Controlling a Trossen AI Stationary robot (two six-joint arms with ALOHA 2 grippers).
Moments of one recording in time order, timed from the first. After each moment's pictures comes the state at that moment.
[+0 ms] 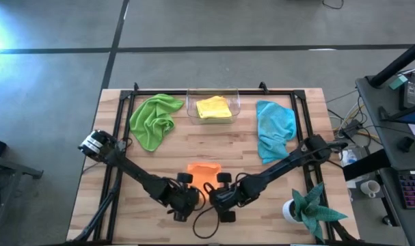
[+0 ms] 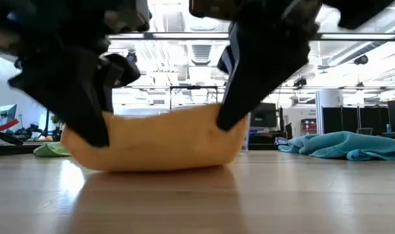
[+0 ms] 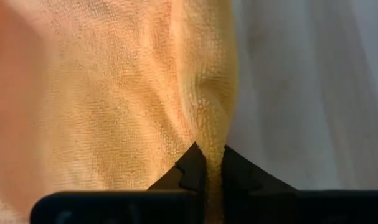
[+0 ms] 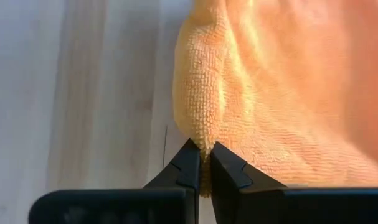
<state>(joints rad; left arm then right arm) -0.56 1.82 1.16 -0.45 -0.25 -0.39 0.48 2.04 1.46 -0.52 0.20 0.37</state>
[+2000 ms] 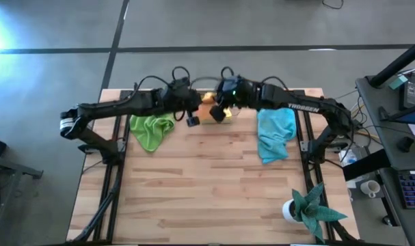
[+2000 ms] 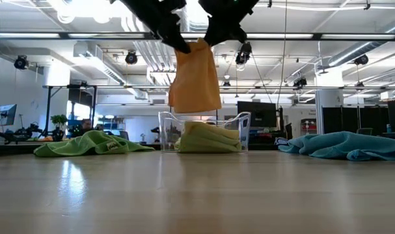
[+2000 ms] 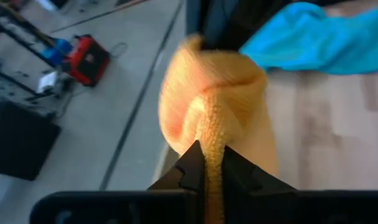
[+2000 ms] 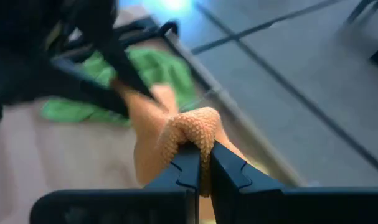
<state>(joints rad) 0.29 1.44 1.31 -0.38 -0.27 0.36 -0.26 1.68 1.64 -0.59 0.26 0.12</state>
